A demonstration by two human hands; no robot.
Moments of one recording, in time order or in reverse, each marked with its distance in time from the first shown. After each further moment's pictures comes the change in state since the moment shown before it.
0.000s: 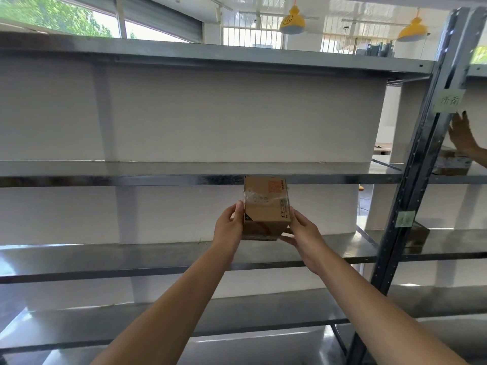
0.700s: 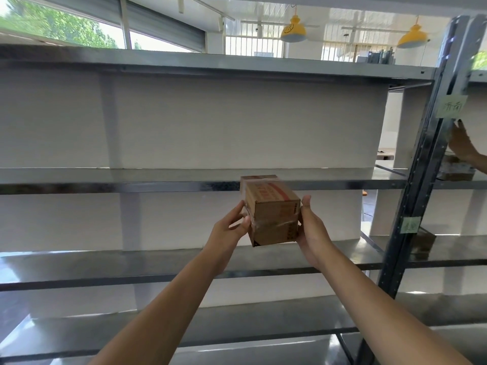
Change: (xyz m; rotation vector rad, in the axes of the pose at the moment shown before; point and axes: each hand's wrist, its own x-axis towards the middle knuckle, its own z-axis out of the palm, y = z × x) left_hand 0.001 0.000 -0.032 0.033 -0.276 0.144; right_hand 0.009 -0.020 0.004 0.245 0.019 0.013
